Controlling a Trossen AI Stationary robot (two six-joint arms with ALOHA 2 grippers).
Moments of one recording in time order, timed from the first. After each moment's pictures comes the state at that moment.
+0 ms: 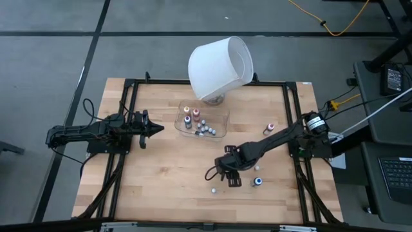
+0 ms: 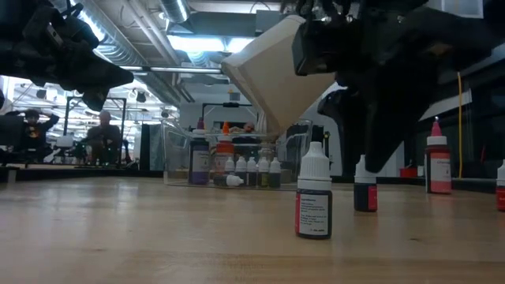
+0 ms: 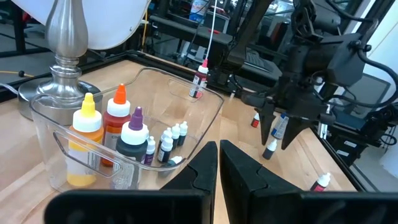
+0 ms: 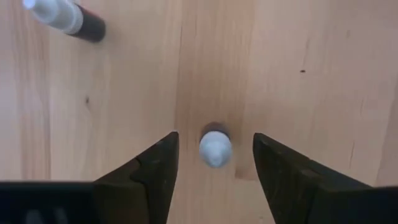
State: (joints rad) left arm 0.12 0.05 0.04 -0.06 -0.01 -0.32; right arm 0.34 1.88 1.25 -0.65 -0.02 0.28
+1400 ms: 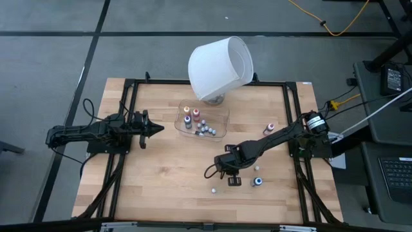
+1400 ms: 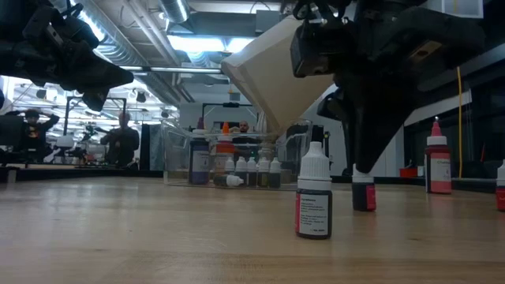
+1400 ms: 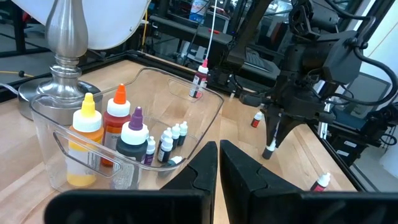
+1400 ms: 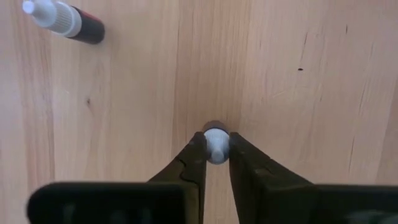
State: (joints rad) left arm 0.12 0.05 0.04 -0.06 -0.01 -0.32; right arm 0.33 1.88 1.25 -0.66 -0.05 0.28
